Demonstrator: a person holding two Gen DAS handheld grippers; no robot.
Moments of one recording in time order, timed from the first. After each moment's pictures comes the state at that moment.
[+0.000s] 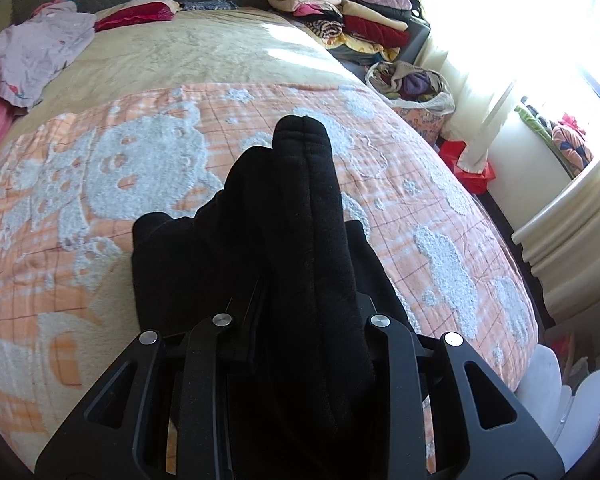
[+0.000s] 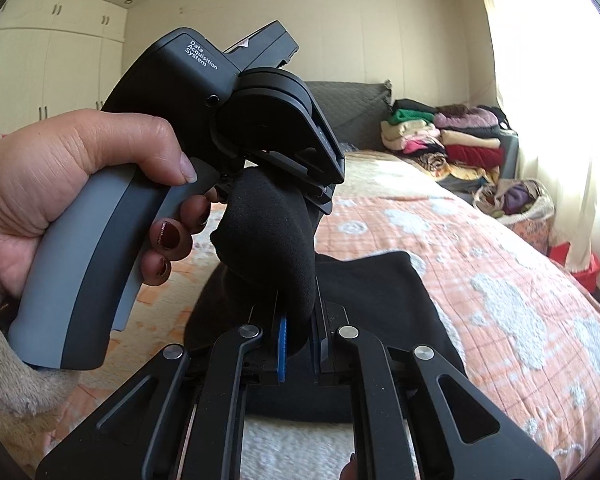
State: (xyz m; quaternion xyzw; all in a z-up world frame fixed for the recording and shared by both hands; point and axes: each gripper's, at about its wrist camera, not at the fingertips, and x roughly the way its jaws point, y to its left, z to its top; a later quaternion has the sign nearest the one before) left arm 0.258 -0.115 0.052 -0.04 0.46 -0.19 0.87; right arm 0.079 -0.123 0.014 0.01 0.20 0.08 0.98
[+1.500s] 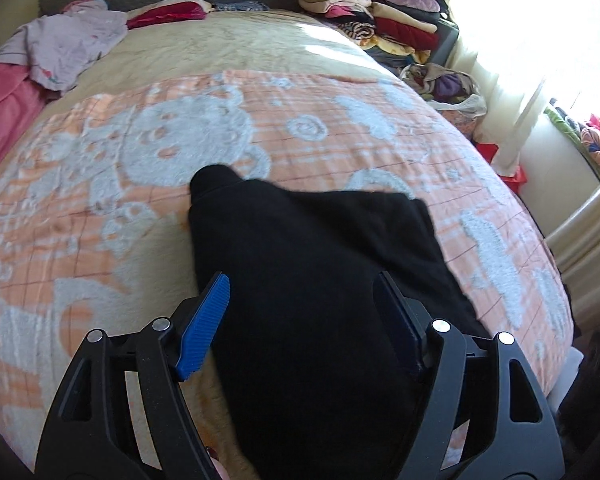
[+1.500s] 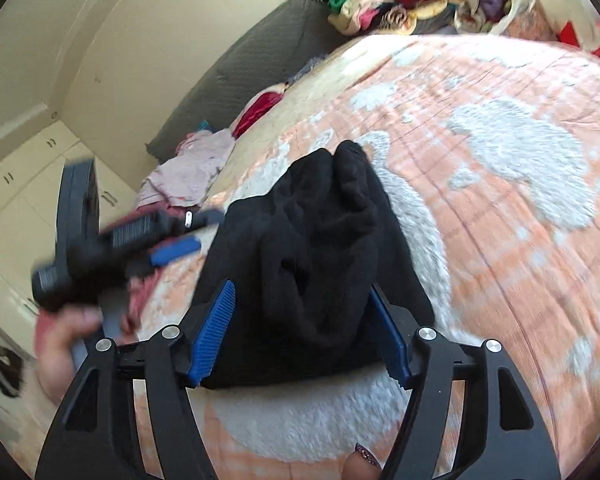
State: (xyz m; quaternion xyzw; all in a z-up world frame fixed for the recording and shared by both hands) left arm 0.237 -0.088 0.018 -0.03 0.45 -0.12 0.88; right arm 0.147 -0.252 -0.029 0.33 0.34 0.17 0.86
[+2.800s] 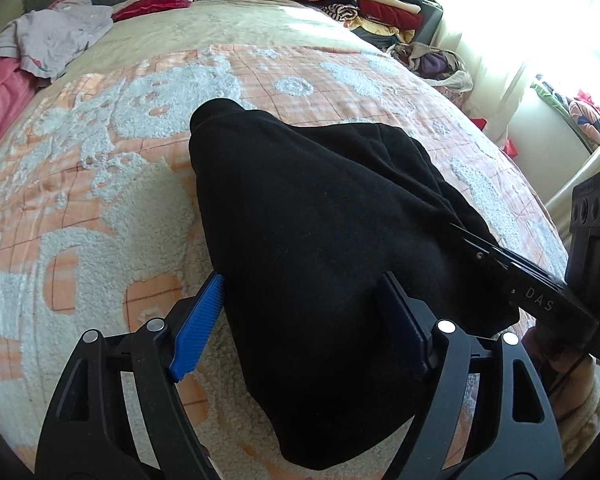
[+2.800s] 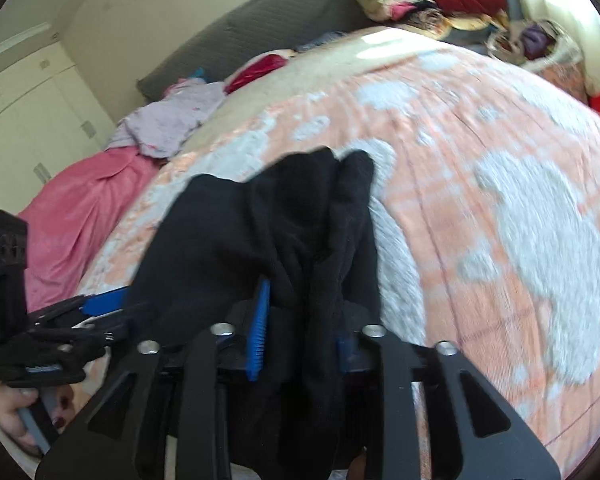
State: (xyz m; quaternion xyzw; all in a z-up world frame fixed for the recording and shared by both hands) left arm 0.200 -0.090 -0.012 -0.01 0.46 -0.15 0.87; right arm 0.198 -0.252 -0.043 0.21 0.38 0.14 0.89
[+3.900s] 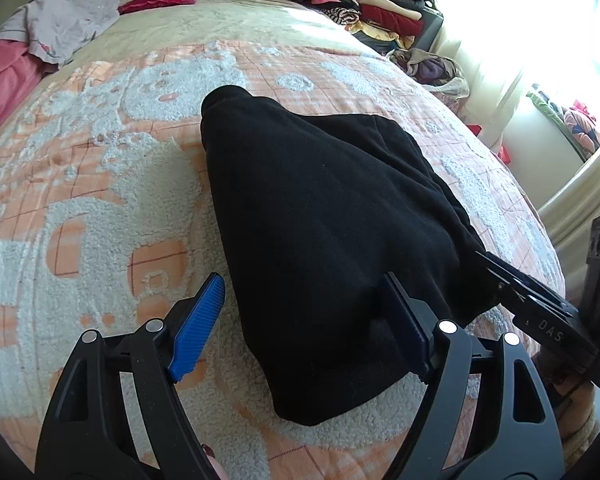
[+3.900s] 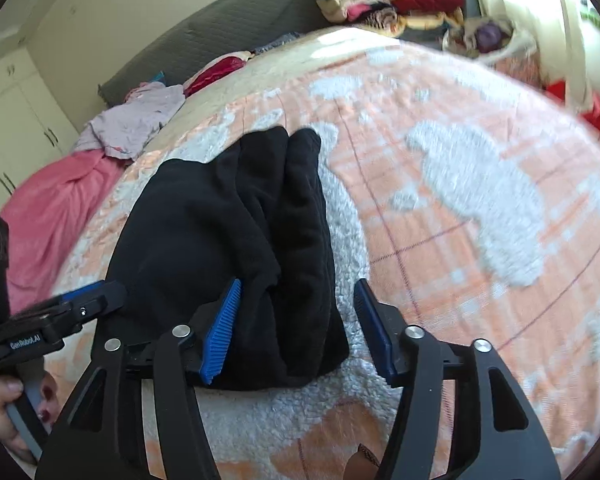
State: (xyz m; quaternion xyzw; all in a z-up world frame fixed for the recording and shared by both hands) left arm 0.175 -0.078 -0.008 -0.04 0.46 -0.16 0.87; right arm 0.144 -0.249 -0.026 0.16 0.39 0.06 0.91
